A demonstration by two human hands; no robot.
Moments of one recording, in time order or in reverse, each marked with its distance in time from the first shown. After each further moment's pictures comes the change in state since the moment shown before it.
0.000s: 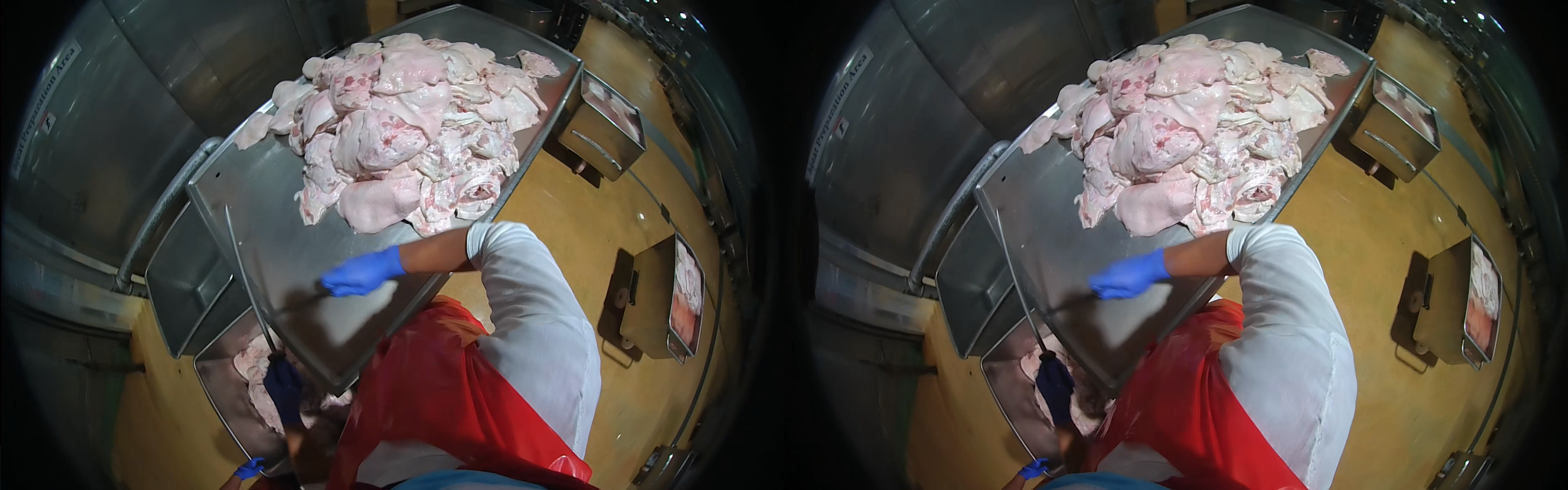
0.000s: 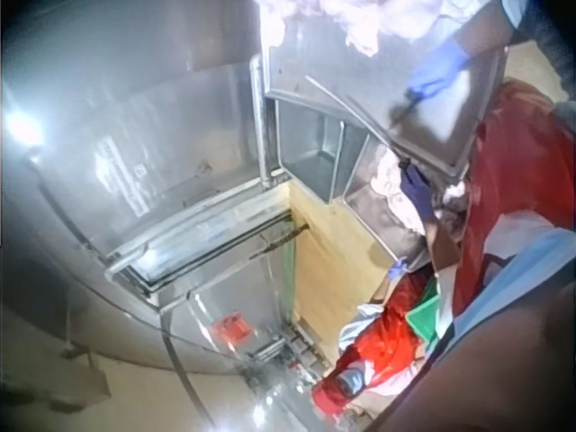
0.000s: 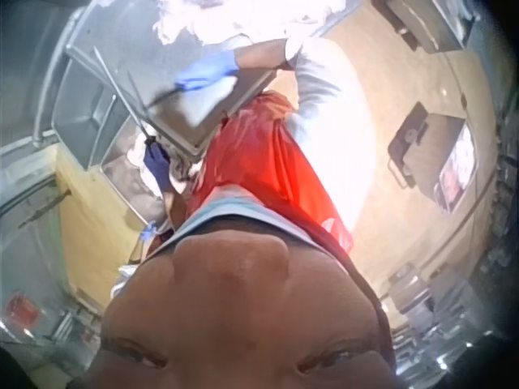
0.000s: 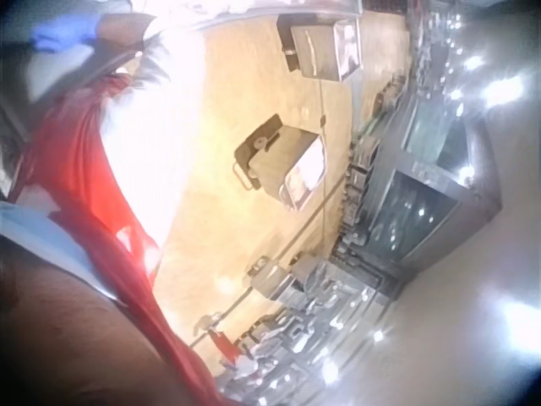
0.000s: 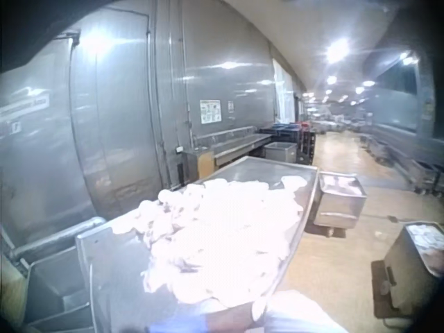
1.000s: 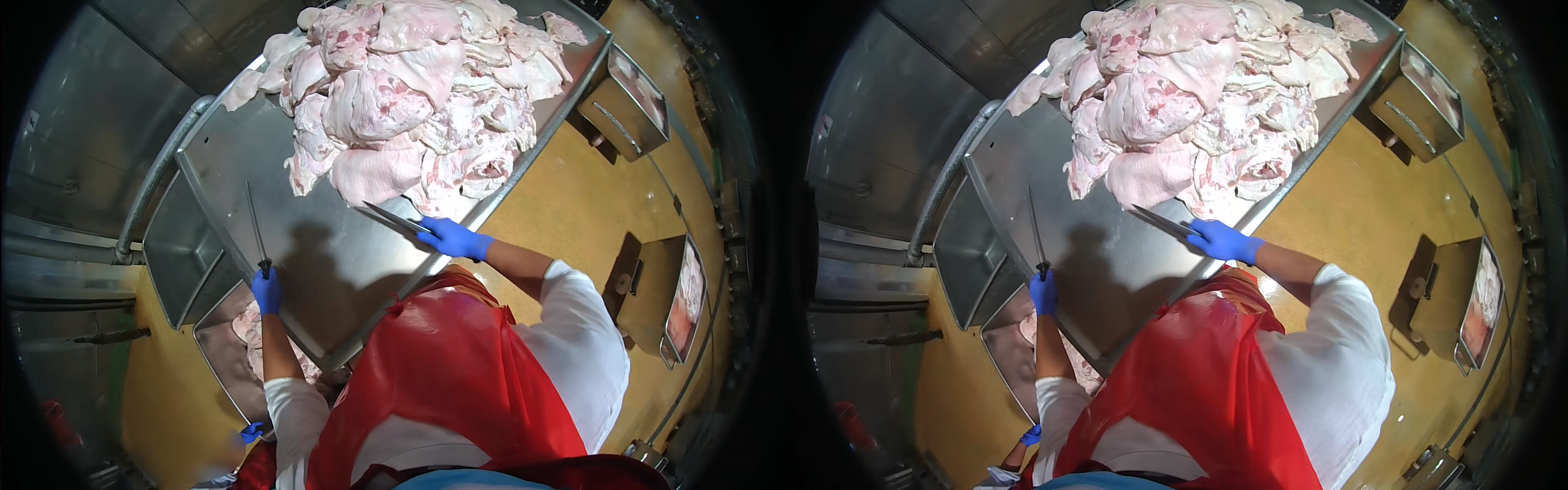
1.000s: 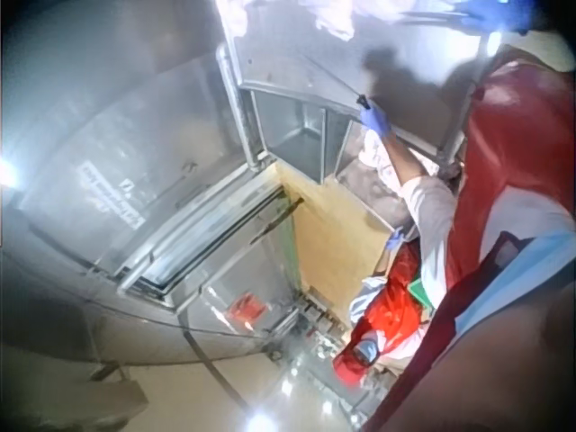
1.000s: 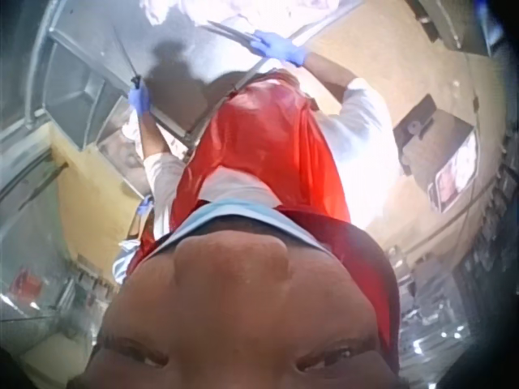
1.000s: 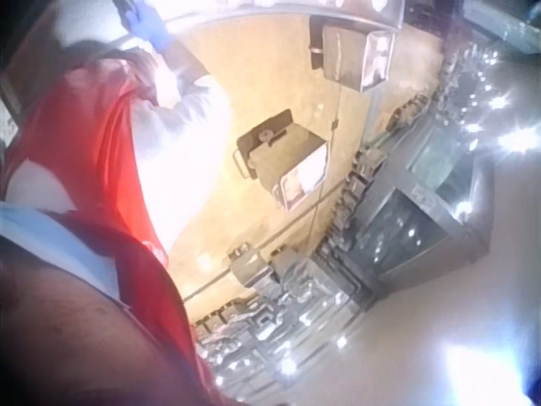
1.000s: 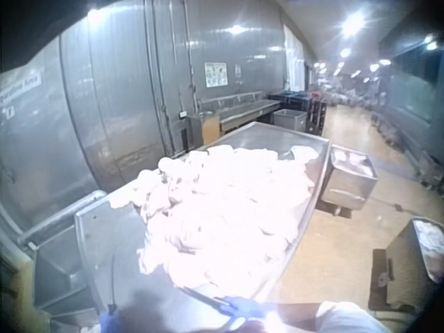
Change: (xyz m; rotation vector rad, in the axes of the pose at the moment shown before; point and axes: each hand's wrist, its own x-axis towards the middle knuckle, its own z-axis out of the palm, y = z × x) left_hand 0.206 -0.117 0.087 0.437 0.105 -0.210; right_hand -0.219 0.040 0.020 0.076 0.394 0.856
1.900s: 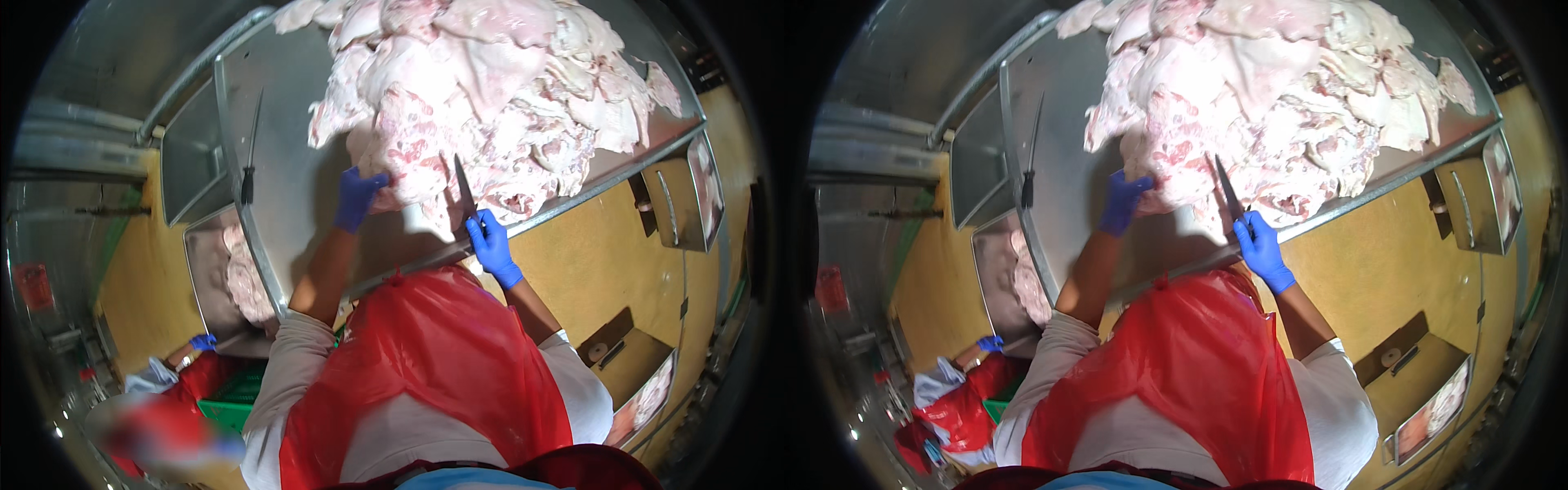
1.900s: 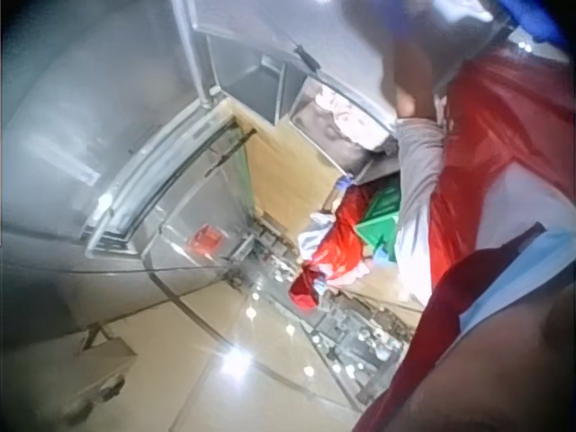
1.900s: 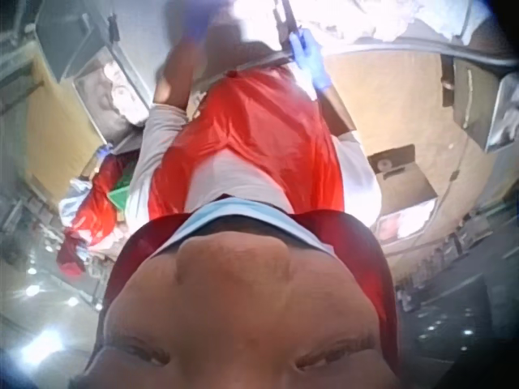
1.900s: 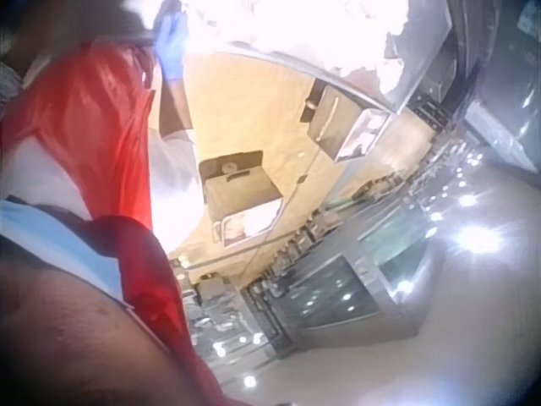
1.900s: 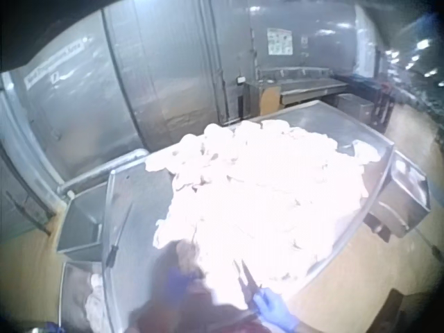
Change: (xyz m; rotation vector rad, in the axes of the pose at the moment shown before) left_hand -0.041 0.295 0.143 -0.929 -0.335 0.012; right_hand -0.024 0.050 -0.079 0.362 0.290 0.098
